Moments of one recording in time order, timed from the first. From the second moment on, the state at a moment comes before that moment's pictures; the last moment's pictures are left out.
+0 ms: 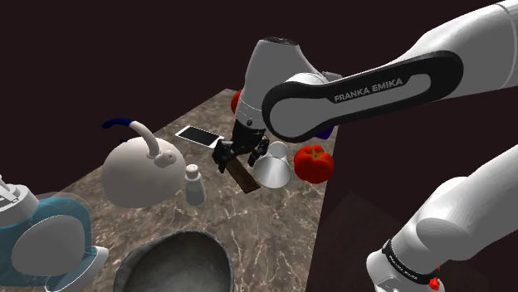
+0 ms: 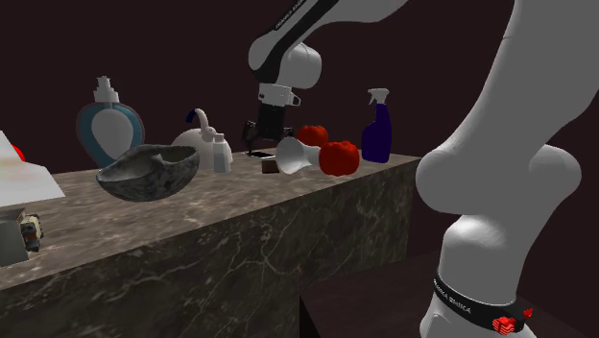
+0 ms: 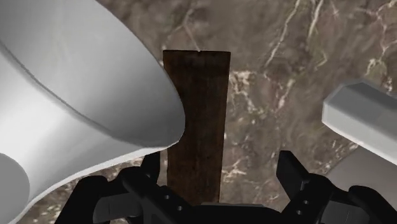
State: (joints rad) arm -0.12 -0.22 0.60 -2.26 0.22 2.28 0.59
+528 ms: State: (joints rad) arm -0.11 -0.21 0.60 -2.26 0.22 2.24 0.59
